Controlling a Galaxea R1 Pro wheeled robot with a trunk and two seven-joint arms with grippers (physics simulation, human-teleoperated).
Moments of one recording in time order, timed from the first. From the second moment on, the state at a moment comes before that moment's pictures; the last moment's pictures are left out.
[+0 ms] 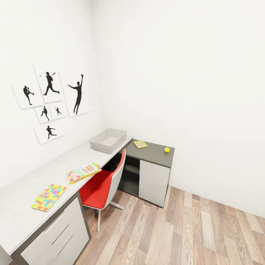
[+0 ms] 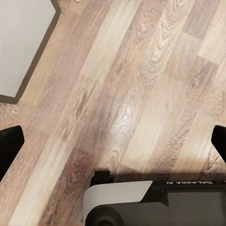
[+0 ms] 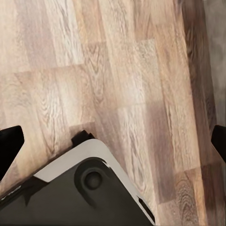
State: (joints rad) left arm -0.27 -0.02 0.00 -0.30 -0.01 0.03 0.02; right arm -0.19 0.02 -0.26 -0.29 -0.23 0.01 -0.38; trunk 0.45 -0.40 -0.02
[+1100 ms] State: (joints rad) left arm -0.26 0.08 0.01 -0.31 0.00 0.04 -0.34; right arm -0.14 0.02 -0.23 -0.58 -0.23 0.04 -0.01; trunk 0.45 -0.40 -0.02
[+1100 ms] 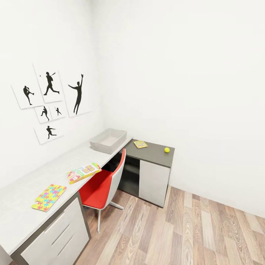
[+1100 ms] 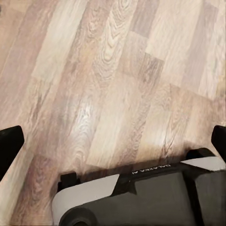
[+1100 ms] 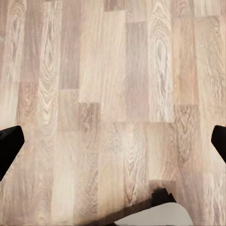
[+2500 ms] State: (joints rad) left arm -0.26 0.24 0.13 -1.13 0.00 0.75 -1.42; right arm -0.08 0.03 -0.12 -1.54 -0.24 0.80 0.36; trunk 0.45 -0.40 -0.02
